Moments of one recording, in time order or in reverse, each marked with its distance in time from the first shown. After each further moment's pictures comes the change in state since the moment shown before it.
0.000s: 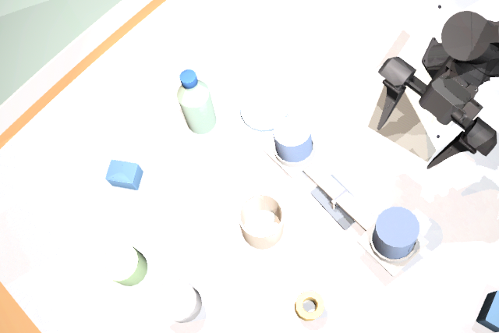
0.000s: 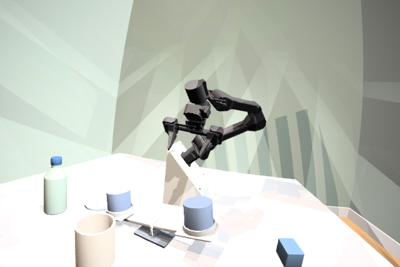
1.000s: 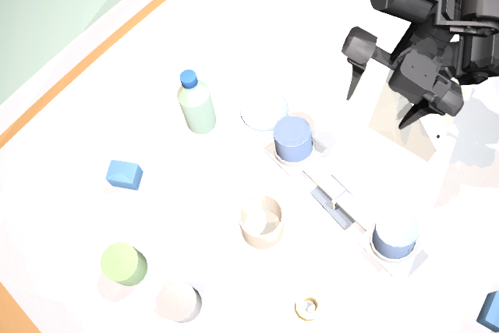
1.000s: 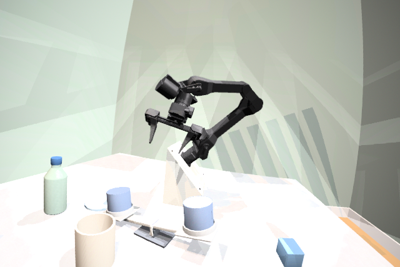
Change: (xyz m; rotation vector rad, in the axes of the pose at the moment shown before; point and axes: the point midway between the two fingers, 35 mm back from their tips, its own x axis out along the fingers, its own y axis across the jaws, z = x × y) arm -0.009 -0.068 -0.010 -0.329 0.186 0.026
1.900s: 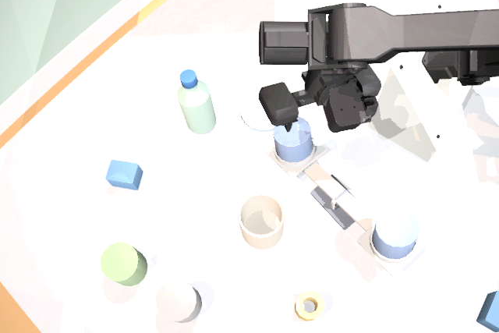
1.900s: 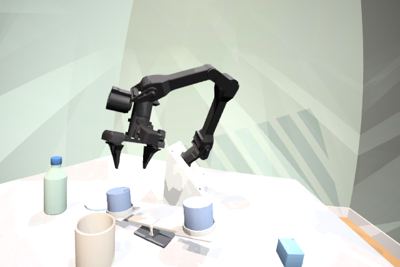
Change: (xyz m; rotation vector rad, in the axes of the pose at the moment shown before) arm 0.088 -0.077 -0.013 -0.778 0.256 0.306
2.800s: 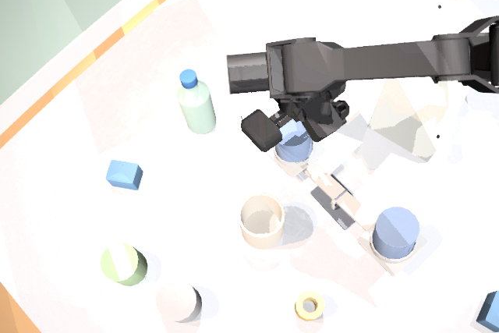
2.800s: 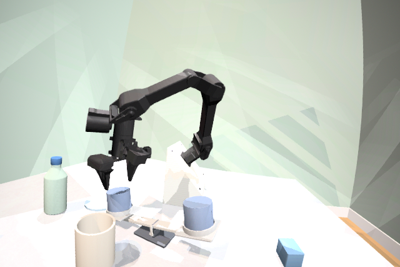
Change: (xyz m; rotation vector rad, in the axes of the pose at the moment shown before) arm 0.058 -0.017 -0.029 -0.306 0.035 0.138
